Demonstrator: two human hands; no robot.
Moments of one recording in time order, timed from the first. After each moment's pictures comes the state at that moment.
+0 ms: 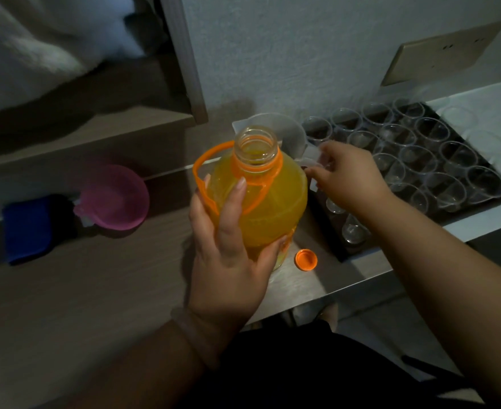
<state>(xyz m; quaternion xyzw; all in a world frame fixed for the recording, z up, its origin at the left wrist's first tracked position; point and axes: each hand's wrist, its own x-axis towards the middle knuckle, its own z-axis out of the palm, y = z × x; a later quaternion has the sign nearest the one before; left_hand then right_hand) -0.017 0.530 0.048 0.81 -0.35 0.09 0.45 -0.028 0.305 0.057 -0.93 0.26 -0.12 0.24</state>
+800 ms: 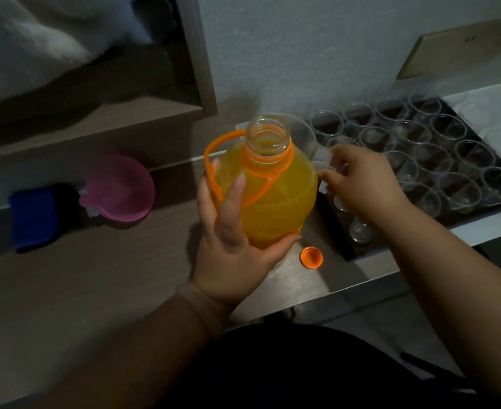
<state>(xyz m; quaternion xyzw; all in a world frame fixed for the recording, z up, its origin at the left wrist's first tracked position) 0.009 0.525 0.033 0.77 -0.39 0.12 0.48 -0.034 0.307 0.053 -0.93 0.25 -0.13 0.25</state>
